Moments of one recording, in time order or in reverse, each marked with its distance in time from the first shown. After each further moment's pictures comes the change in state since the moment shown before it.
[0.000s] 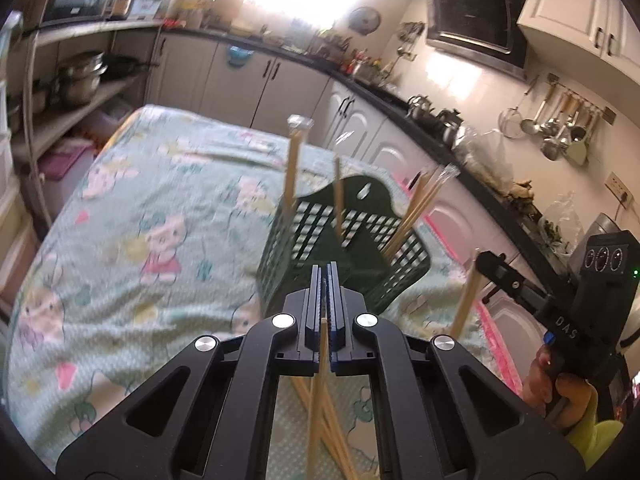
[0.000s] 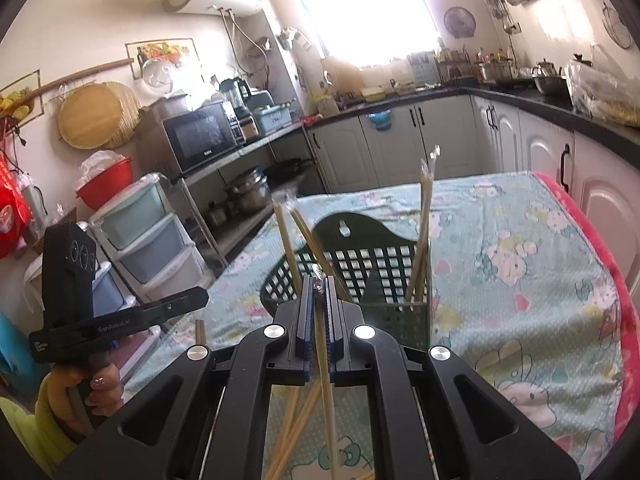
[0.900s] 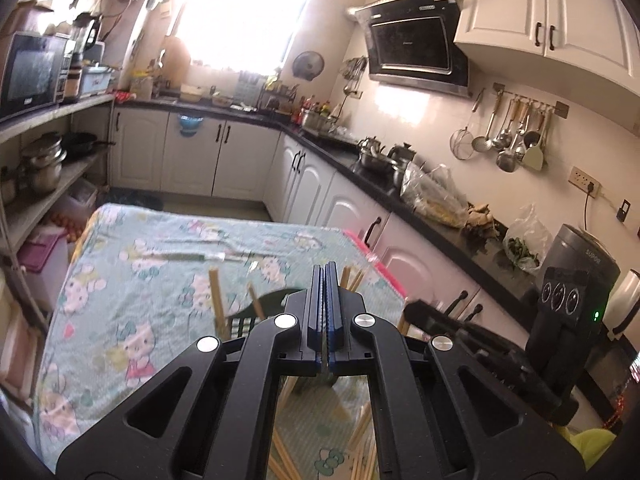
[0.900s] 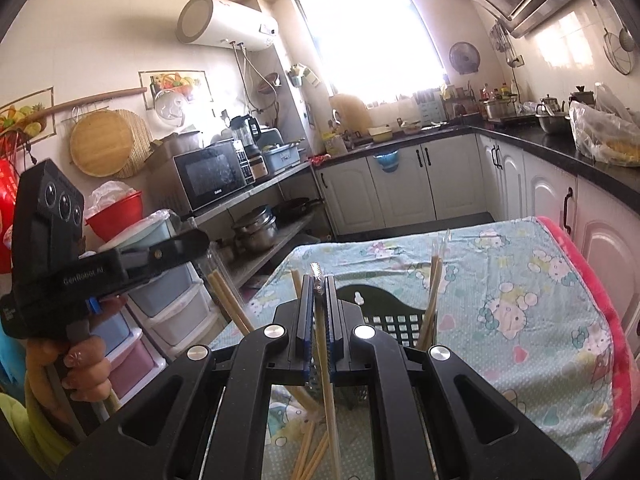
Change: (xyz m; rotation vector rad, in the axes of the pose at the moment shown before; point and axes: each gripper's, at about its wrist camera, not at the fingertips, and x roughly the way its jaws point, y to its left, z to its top) left arm -0.034 -0.071 0.072 0.167 -0.165 -0.094; right arm -0.017 0.017 0.038 -0.020 -0.137 0.014
